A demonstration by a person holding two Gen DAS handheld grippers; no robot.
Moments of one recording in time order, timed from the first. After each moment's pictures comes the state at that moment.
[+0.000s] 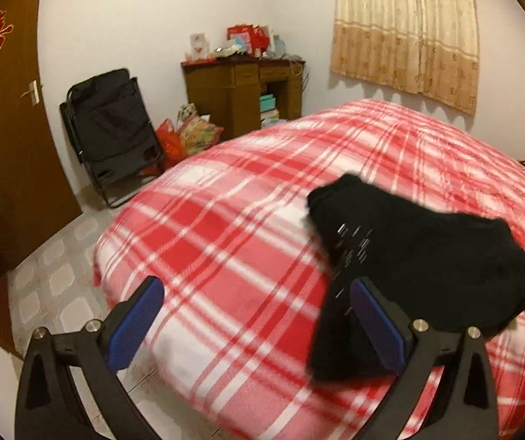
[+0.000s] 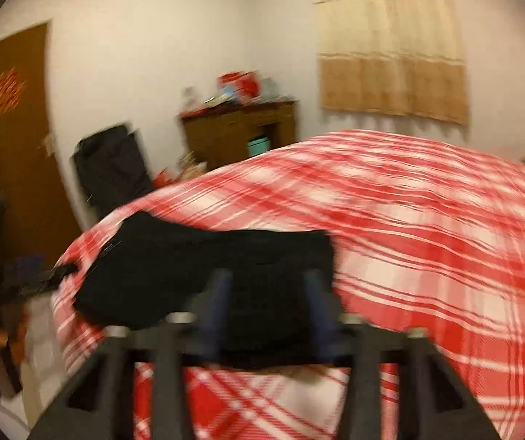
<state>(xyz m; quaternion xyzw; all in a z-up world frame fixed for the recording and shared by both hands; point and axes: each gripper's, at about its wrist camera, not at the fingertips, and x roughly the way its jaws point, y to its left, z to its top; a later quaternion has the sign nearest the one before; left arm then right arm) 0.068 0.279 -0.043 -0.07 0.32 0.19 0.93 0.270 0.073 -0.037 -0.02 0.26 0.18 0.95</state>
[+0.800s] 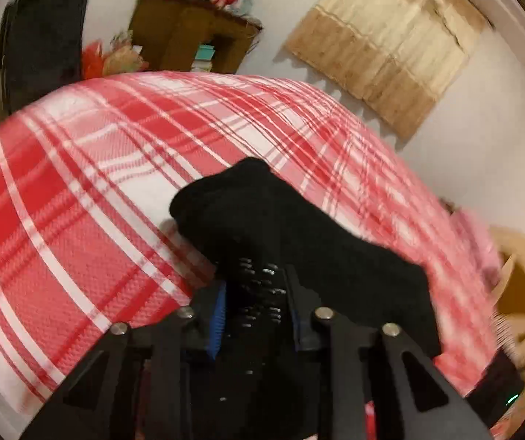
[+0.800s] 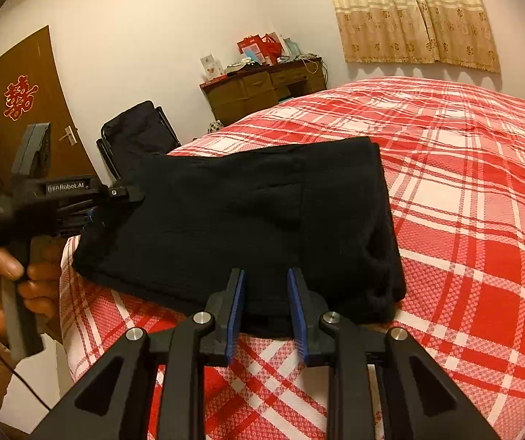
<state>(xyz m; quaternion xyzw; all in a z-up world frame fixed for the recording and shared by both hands) 0.136 0.279 -0.074 -0.28 0.35 0.02 0.89 0.297 0.053 -0.106 0.06 0.31 0.24 0.92</state>
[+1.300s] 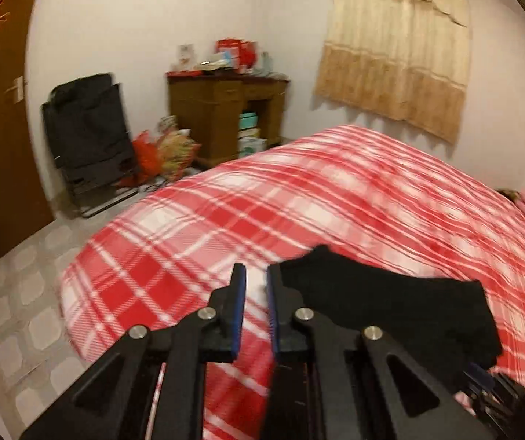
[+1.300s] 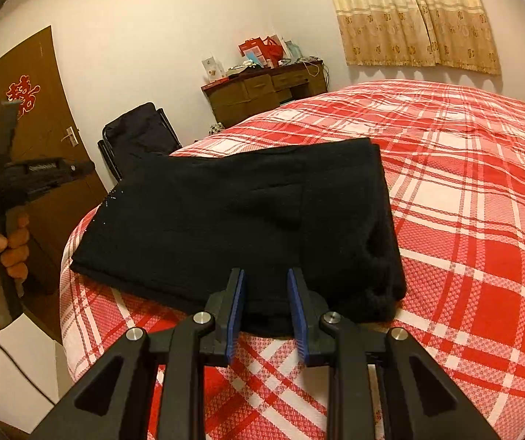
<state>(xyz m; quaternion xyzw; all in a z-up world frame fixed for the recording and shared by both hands) 0.105 0.261 -0.018 -0.10 0.28 0.14 0.94 0.294 0.050 -0.109 0.05 0.31 0.24 0.92</state>
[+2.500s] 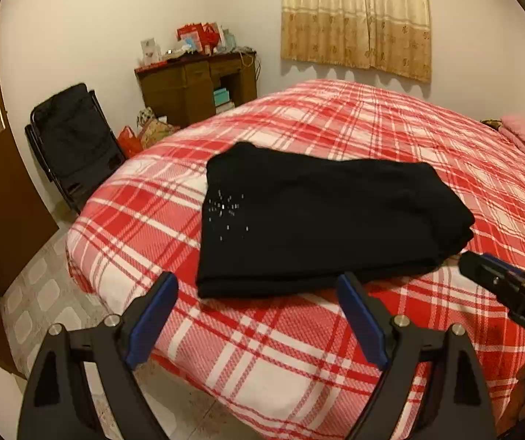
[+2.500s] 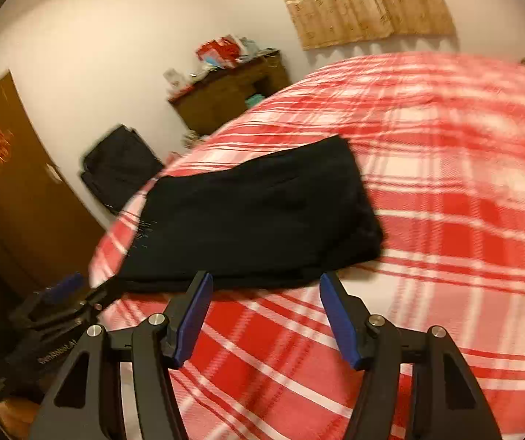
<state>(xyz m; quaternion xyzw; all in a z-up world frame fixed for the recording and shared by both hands) 0.043 0.193 -0.049 -0.03 0.35 0.12 0.93 0.238 0.050 -0.060 0.09 0.35 0.14 0.92</state>
